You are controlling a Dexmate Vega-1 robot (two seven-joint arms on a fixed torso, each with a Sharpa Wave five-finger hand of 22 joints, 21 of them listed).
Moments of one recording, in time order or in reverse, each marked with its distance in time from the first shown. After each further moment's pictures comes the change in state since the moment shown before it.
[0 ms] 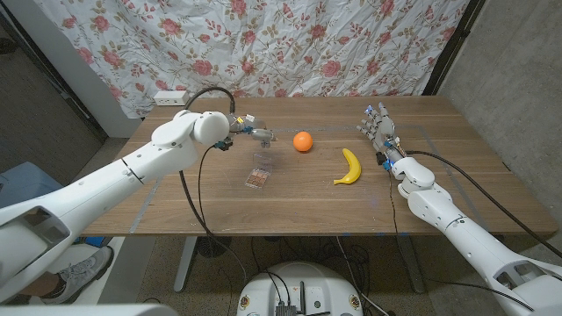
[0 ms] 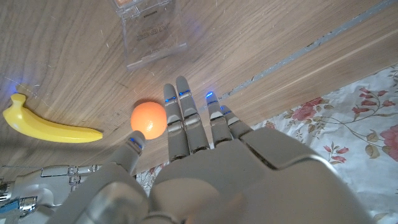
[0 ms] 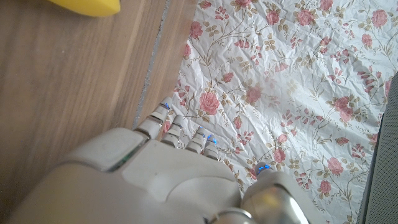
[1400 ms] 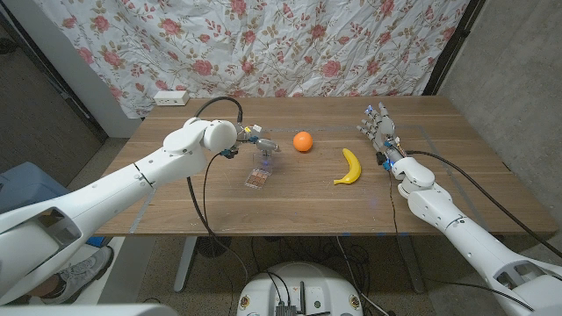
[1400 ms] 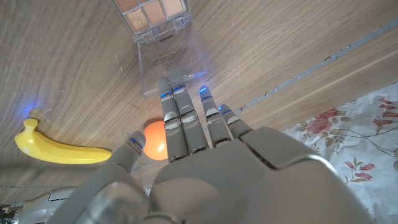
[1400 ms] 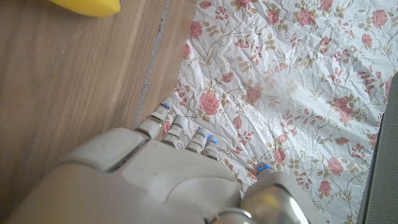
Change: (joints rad) left arm -0.011 -0.030 0.054 0.029 0.042 -0.002 -0.034; left_hand 0.000 0.000 0.009 0.014 0.000 0.123 -0.009 0.013 0.000 0.139 -0.053 0.023 0.028 0.112 -0.114 0.000 0.003 0.014 0.000 -0.006 0.000; right arm 0.000 0.000 0.000 0.000 0.000 0.000 0.000; right_hand 0.000 0.000 0.000 0.000 0.000 0.000 0.000 0.000 0.000 0.000 0.000 0.000 0.000 0.000 0.000 0.000 0.000 0.000 0.000 0.000 0.000
